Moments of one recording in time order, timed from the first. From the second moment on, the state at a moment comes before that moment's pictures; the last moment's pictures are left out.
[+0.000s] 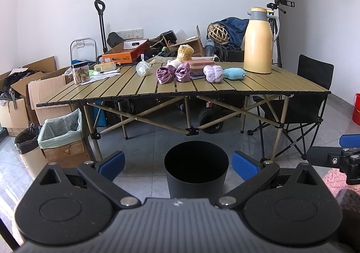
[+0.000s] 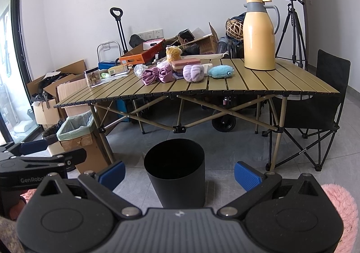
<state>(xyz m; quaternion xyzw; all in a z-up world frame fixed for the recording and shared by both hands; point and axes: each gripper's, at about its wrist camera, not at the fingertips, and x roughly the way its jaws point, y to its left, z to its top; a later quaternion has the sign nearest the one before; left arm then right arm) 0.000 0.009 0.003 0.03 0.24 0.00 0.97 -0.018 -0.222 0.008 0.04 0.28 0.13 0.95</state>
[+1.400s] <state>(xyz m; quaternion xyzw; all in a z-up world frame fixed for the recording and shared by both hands) 0.000 0.008 0.002 0.03 0.23 0.00 0.97 -0.014 -0.224 0.002 0.04 0.28 0.13 0.95</state>
